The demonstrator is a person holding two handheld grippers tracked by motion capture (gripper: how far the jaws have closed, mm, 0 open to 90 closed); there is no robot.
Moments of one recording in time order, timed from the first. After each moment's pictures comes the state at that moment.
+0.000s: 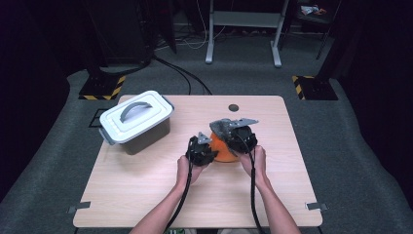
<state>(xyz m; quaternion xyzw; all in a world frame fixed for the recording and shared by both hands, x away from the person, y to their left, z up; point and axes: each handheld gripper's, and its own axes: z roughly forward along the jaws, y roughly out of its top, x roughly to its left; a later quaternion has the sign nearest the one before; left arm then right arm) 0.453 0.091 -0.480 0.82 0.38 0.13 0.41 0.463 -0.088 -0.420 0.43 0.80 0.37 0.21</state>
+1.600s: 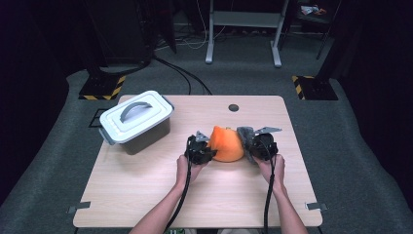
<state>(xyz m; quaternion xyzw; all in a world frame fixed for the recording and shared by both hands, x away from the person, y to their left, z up) 0.460 0.095 -0.484 0.81 0.40 0.11 0.42 0.462 -0.160 -0.458 0.49 0.77 0.35 0.19</state>
